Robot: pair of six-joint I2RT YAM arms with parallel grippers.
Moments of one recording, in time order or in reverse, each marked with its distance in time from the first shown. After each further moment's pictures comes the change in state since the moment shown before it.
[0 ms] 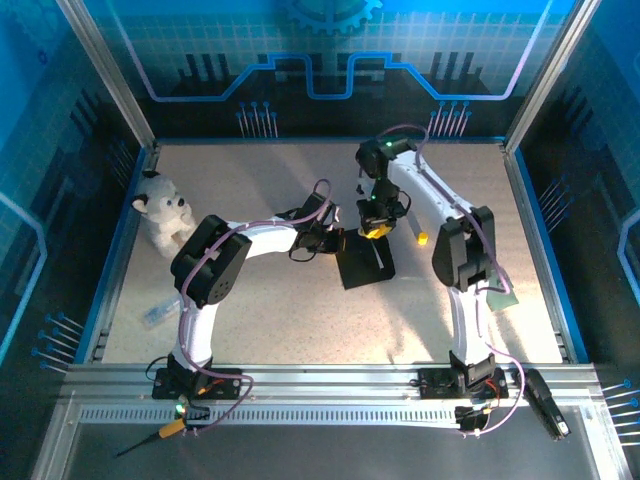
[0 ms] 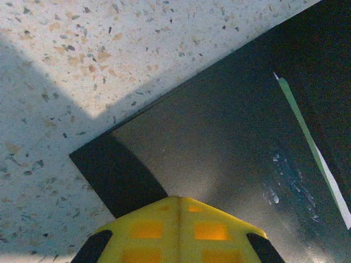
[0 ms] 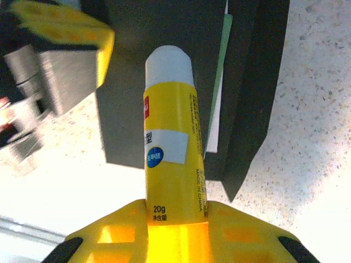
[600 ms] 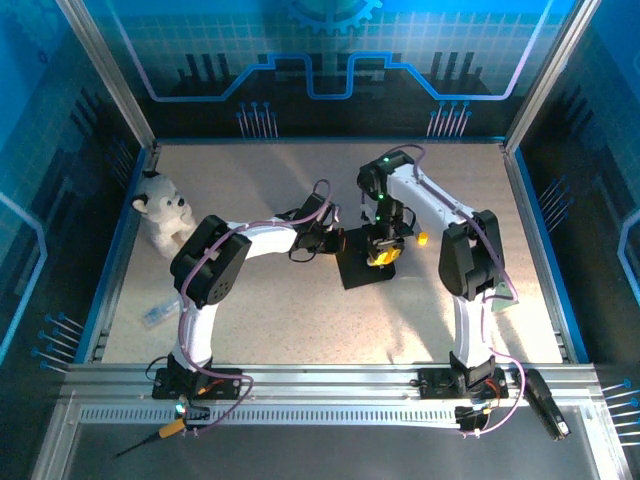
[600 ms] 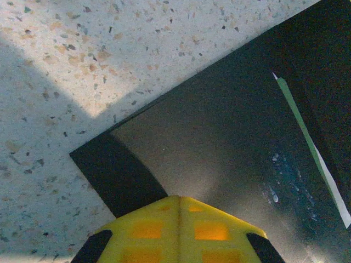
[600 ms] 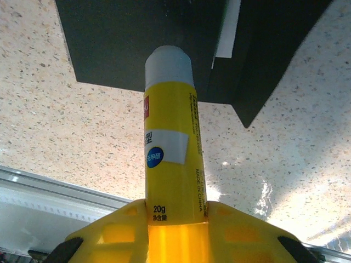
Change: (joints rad) left arm 0.000 -0.005 -0.012 0.015 0.000 -0.002; right arm 0.038 -0.051 -0.215 -0.073 -0.011 -0.026
